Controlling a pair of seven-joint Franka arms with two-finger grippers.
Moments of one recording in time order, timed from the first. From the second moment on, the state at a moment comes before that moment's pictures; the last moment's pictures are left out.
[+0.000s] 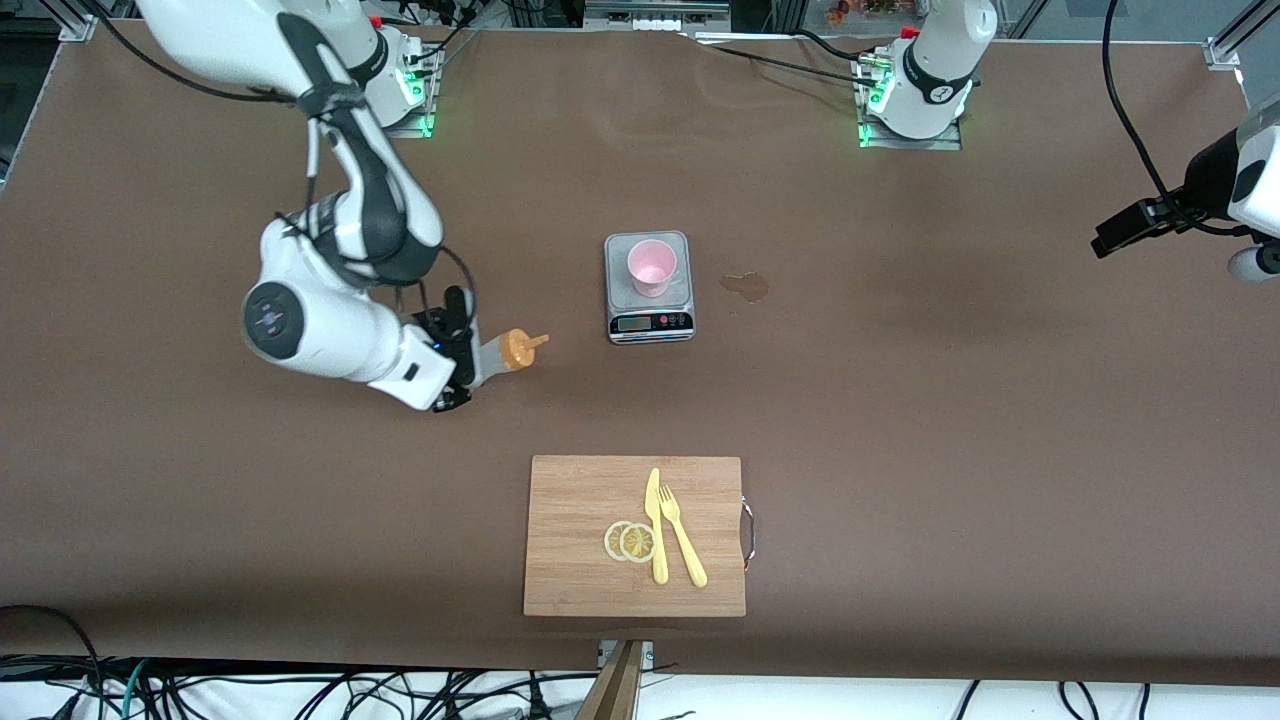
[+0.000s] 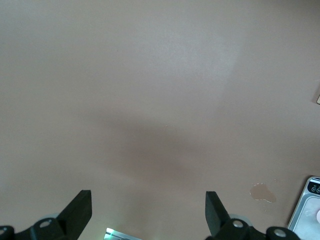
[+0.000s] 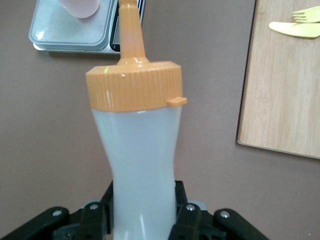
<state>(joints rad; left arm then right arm) 0.08 -0.04 -0.05 -1.70 0.02 1.55 -0.31 0.25 0.52 0.06 -1.62 0.36 2.05 -1.64</state>
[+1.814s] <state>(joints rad) 0.08 -0.04 -0.04 -1.70 0.00 1.55 -0.31 -0.41 0.76 0.06 -1.92 1.01 1.58 -2.73</state>
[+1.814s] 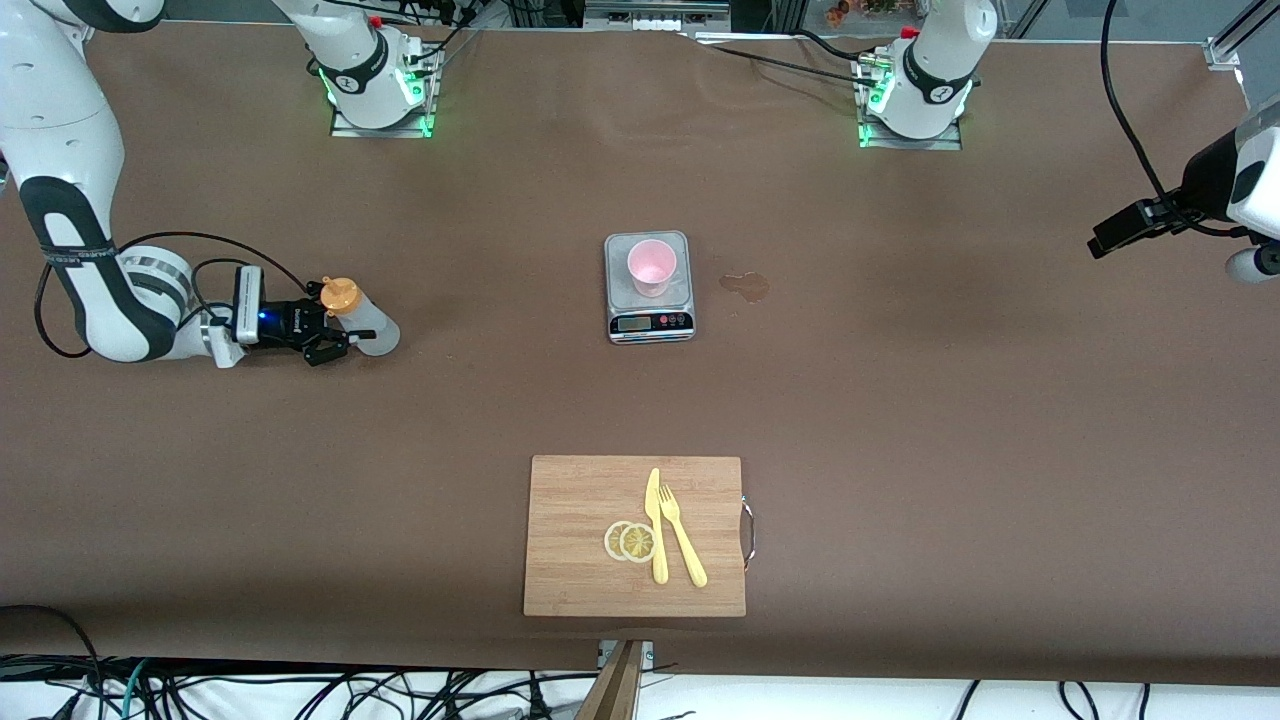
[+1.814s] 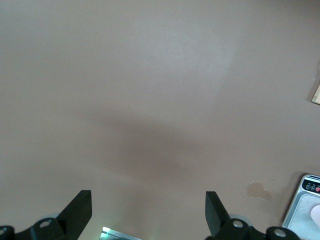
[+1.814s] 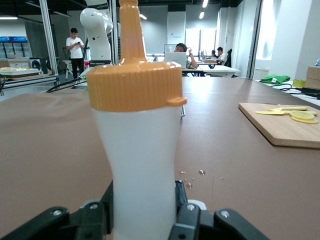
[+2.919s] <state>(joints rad) 0.08 -0.04 -0.04 -1.70 0.00 1.55 -0.31 -0.43 0.74 0.03 -1.67 0.84 1.57 -2.58</state>
